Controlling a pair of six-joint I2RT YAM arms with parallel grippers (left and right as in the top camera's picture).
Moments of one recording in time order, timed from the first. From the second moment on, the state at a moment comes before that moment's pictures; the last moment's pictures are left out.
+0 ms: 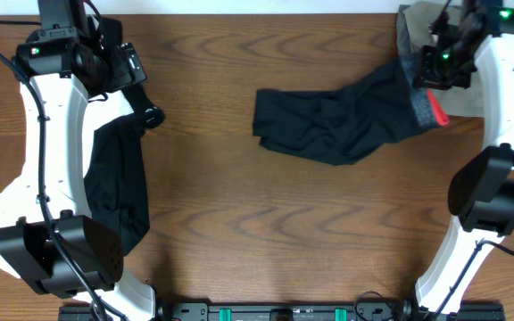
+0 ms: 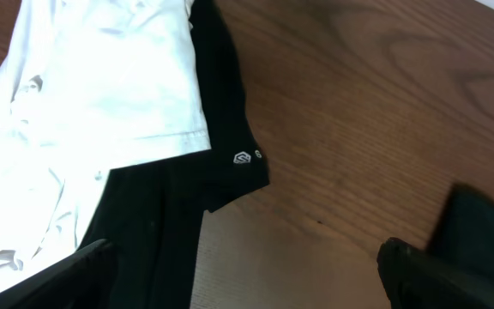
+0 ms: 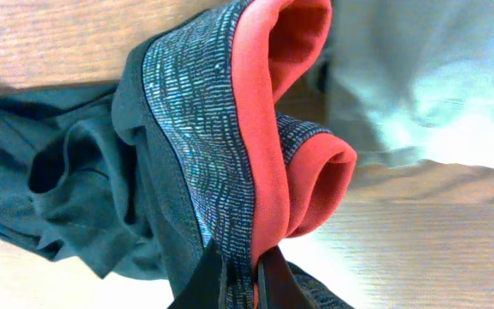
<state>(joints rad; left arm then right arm) 0.14 1.79 1.79 -1.07 0.03 -0.25 -0.16 2.16 2.13 -1.32 -0.21 0.01</state>
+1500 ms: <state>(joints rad) 0.14 1.79 1.79 -1.05 0.03 -0.25 0.50 2.25 2.17 -1.15 -0.23 0.12</state>
